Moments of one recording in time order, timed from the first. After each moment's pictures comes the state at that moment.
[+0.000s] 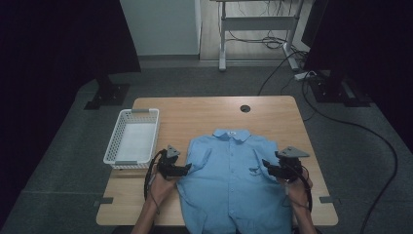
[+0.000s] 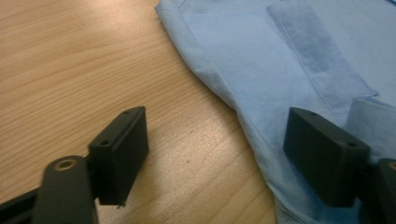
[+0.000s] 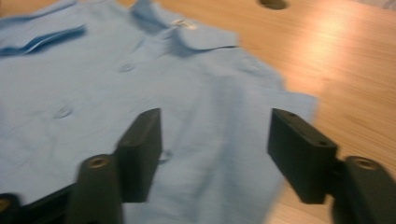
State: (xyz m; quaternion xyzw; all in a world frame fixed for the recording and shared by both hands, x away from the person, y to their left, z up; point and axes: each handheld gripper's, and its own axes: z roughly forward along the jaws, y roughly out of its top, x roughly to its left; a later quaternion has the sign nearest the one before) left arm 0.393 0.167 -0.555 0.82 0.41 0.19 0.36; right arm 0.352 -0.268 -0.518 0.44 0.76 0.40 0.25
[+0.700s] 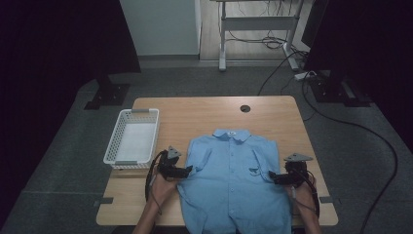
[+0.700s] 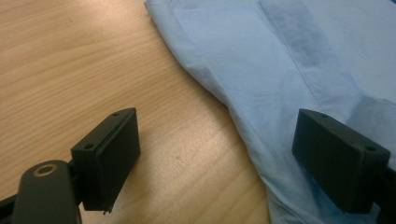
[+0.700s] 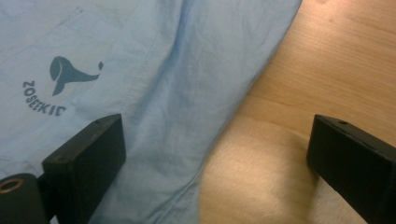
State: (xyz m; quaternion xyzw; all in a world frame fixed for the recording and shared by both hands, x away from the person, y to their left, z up) left arm 0.387 0.166 -0.556 0.82 0.40 0.18 0.35; right arm 0.356 -0.297 -0.565 0.48 0.78 0.35 0.20
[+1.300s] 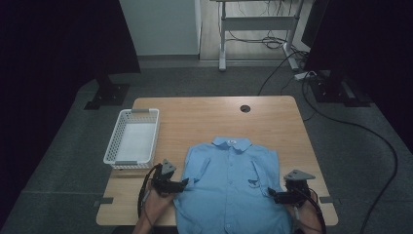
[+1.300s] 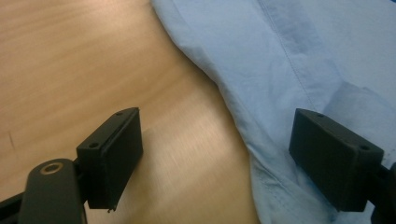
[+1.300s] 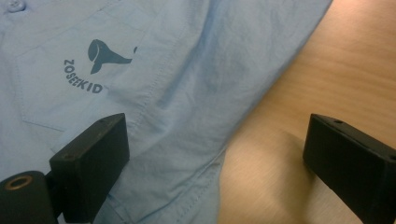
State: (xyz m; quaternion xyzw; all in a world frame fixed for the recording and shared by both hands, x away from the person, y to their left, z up) left arm 0.329 0.179 -0.556 0.83 0.40 0.18 0.35; right arm 0.295 -0.286 -0.565 0.45 0.80 0.36 0.19
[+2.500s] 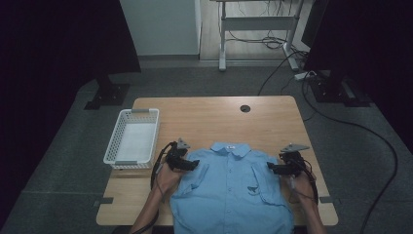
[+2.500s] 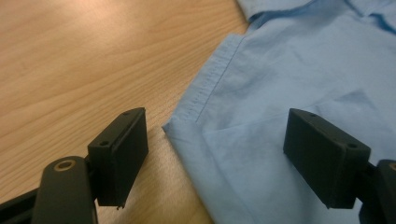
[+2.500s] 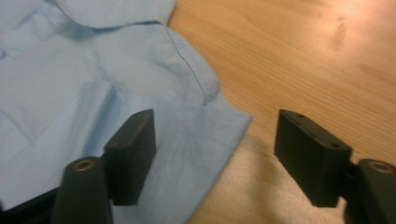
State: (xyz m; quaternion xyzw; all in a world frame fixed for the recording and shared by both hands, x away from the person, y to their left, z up) left arm 0.423 0.140 -0.549 0.86 0.36 0.15 0.34; right arm 0.386 -0.292 -0.548 0.44 0.80 0.35 0.18
